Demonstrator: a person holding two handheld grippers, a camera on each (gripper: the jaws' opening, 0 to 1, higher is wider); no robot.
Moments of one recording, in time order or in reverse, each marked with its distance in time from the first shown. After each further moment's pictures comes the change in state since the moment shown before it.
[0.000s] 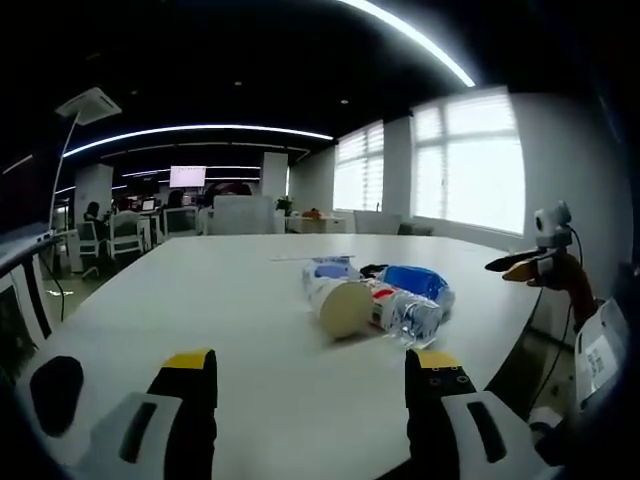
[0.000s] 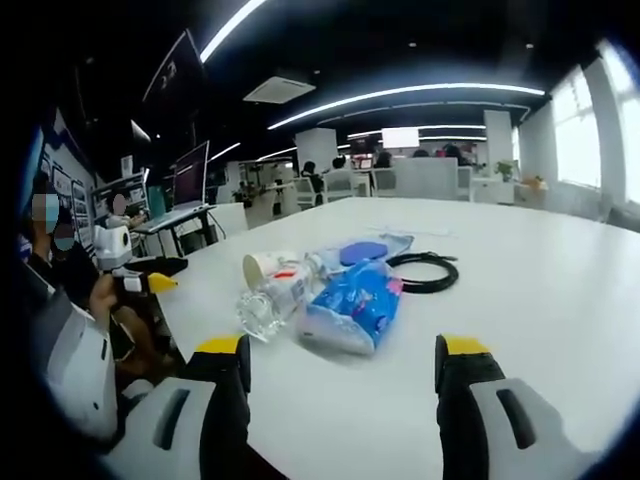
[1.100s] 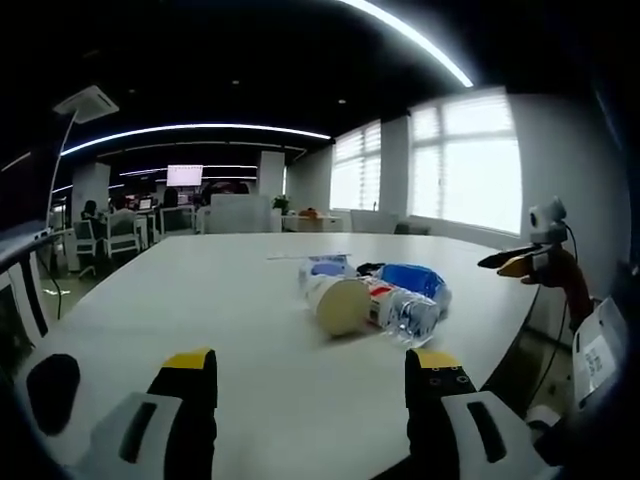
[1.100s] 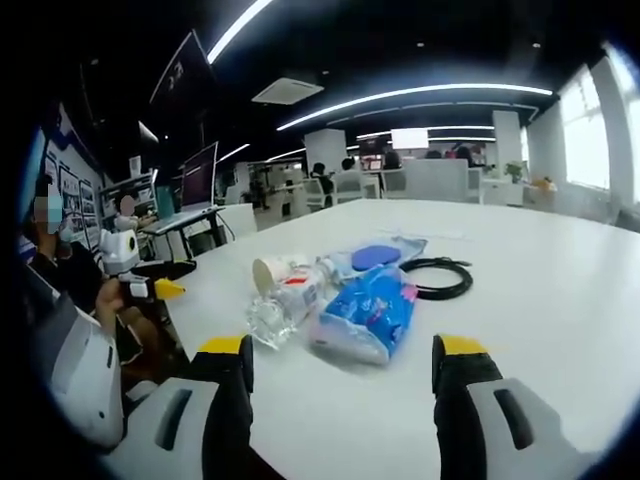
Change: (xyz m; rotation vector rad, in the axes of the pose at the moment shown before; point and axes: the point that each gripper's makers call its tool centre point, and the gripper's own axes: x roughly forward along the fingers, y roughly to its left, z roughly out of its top) left arm 0.001 0.000 -0.003 -0.005 0.003 -0.015; right arm 0.012 0.017 0.003 -0.009 -0.005 0.042
